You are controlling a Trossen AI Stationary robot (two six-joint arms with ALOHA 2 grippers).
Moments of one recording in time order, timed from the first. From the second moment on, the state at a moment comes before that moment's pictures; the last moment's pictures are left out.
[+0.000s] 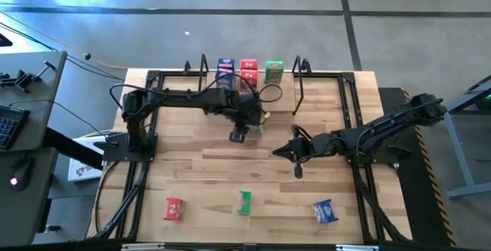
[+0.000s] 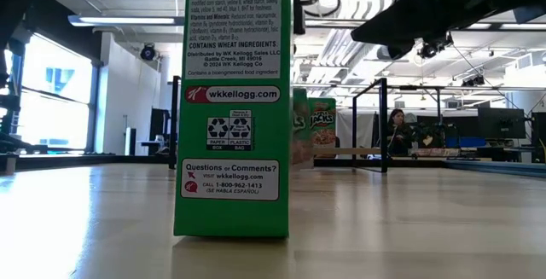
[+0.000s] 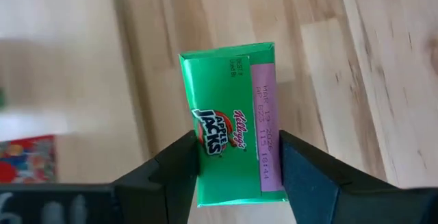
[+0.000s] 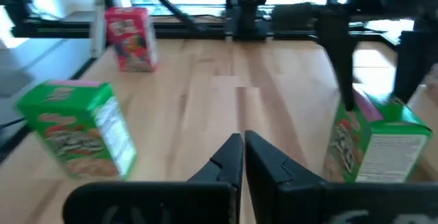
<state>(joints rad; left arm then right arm) 0.15 1.90 1.58 -0.81 -0.04 0.41 0.29 1.22 0.48 0.44 0.25 0.07</state>
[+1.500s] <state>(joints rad) 0.17 0.83 0.32 0.48 0.14 0.02 -0.16 1.93 1.66 -0.73 -0.07 -0.26</state>
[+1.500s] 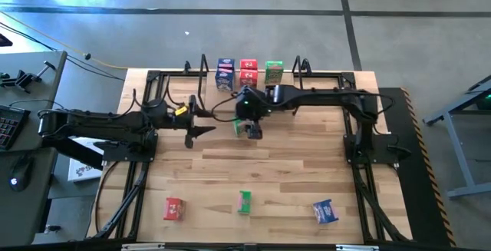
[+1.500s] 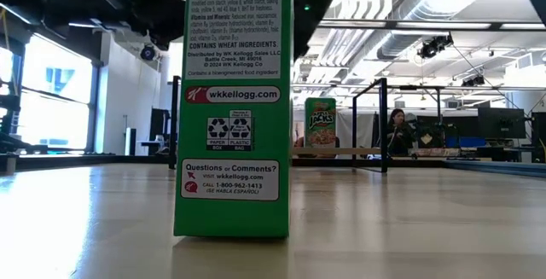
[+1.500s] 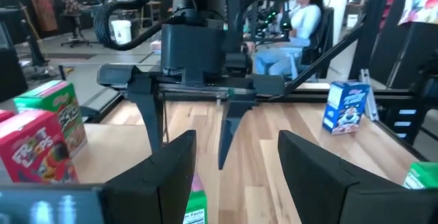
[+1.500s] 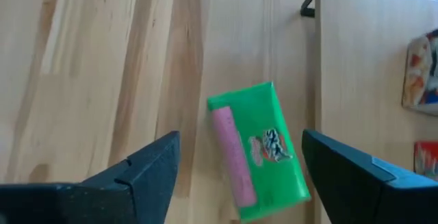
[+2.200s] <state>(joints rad) 0.17 0.84 0.31 0.47 0.12 0.05 -0.23 2.04 1.75 -0.85 -0.14 -0.31</state>
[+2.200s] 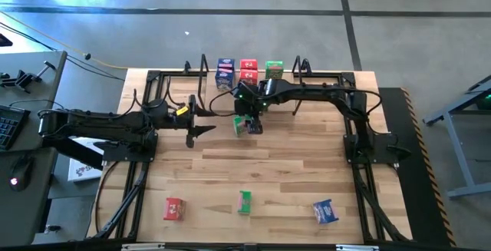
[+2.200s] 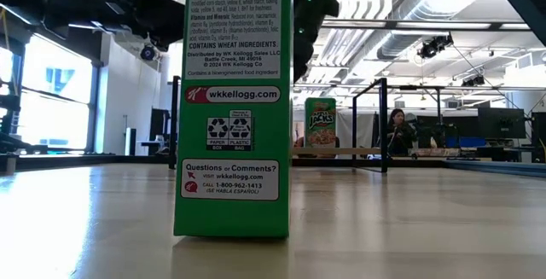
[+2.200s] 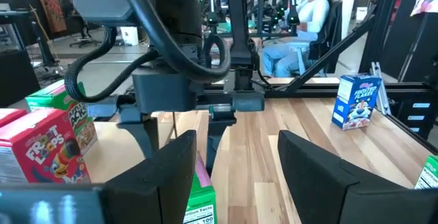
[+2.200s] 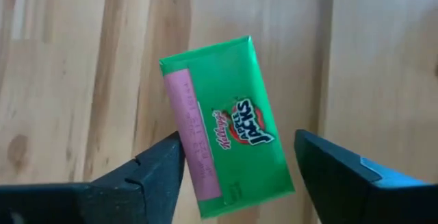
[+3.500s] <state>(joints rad) 0.17 0.84 0.31 0.43 0.12 0.06 -0.44 1.81 1.84 -1.17 -0.11 -0.42</state>
